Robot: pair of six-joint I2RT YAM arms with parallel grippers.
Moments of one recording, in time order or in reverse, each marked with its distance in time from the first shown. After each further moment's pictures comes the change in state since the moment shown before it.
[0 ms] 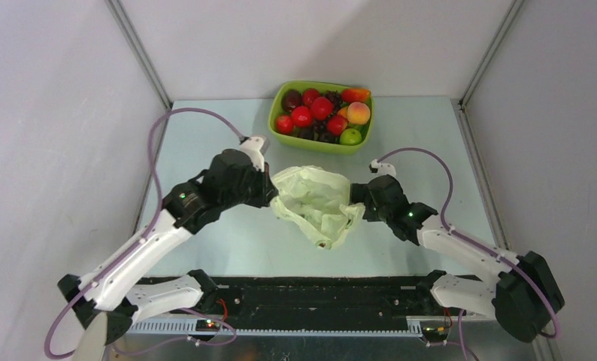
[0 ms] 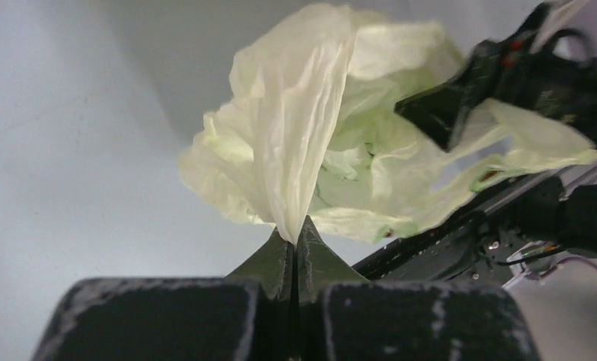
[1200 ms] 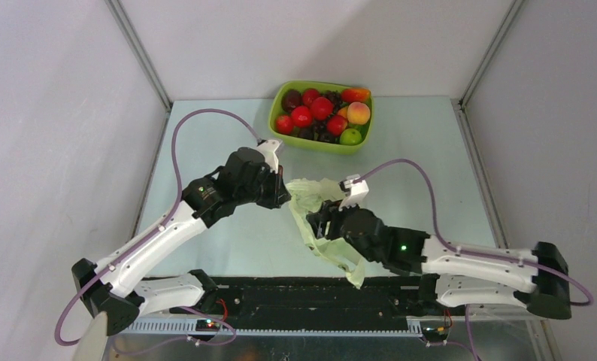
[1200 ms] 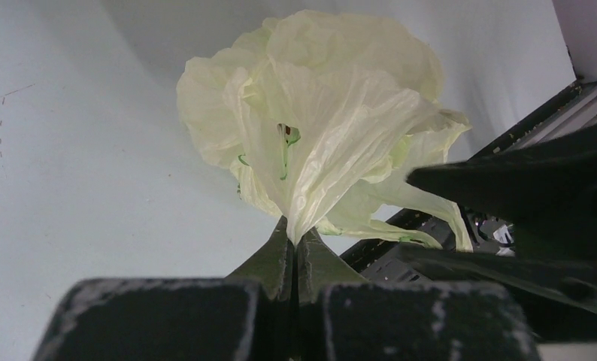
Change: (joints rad) left arm 0.000 0.124 -0.060 0.098 0.147 0.005; right arm 0.600 -0.153 0.092 0.196 0.275 0.153
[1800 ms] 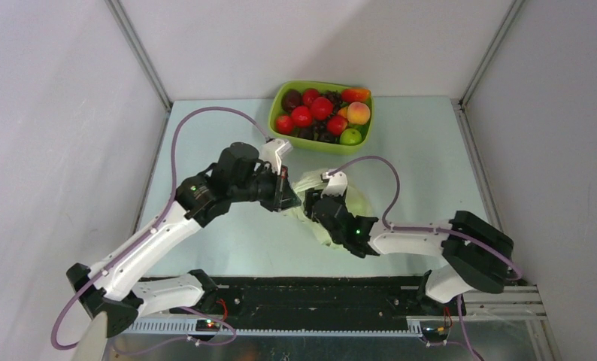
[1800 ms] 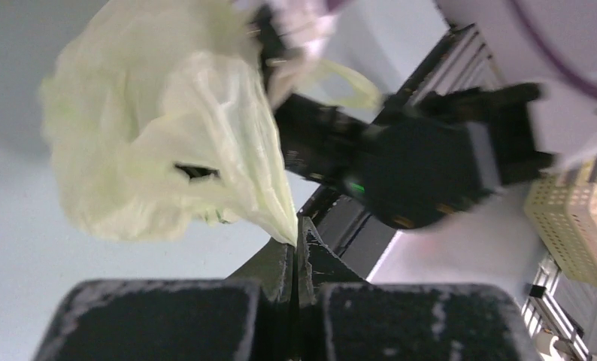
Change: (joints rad) left arm 0.001 -0.017 0.063 -0.004 0.267 0.047; right arm -0.171 0.499 -0.008 0.363 0.140 -0.069
